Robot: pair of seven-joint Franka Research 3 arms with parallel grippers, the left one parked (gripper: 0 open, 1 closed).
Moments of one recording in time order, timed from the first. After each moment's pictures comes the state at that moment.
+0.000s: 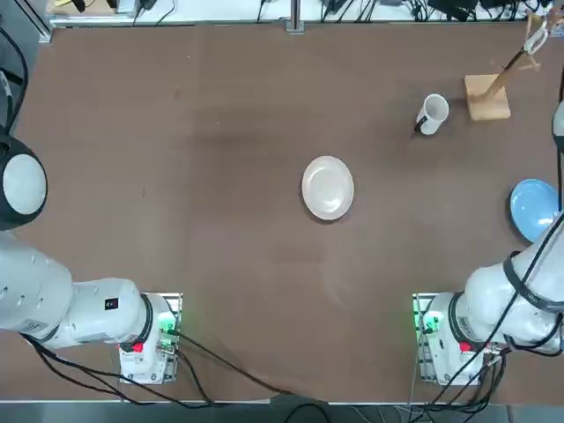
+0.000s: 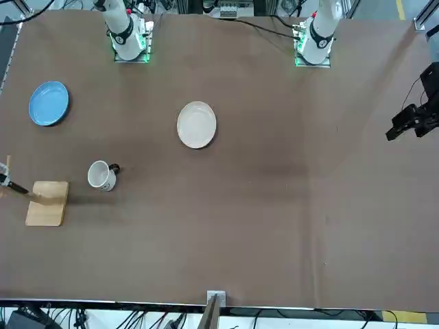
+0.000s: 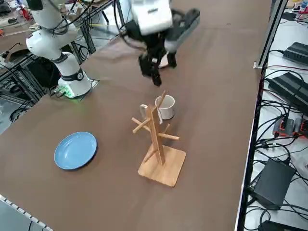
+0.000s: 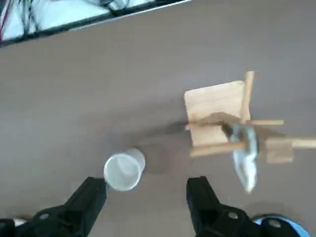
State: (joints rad) arm -0.22 0.47 -0.08 -1.04 0.14 1.54 -0.10
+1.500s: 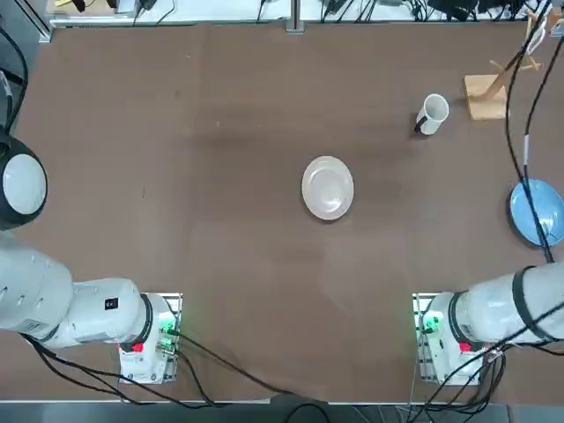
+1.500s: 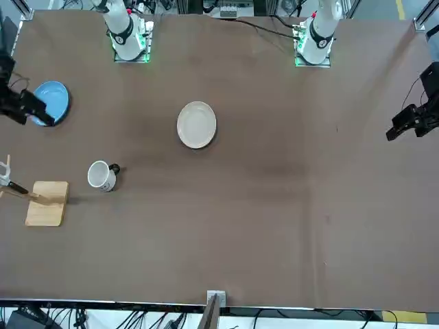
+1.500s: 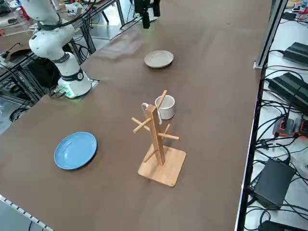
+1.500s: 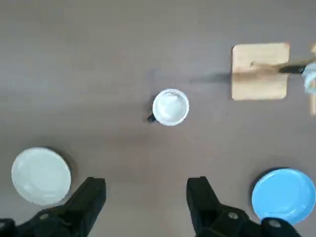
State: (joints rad) arm 0.07 0.01 -0.07 -1.54 0.03 1.54 0.03
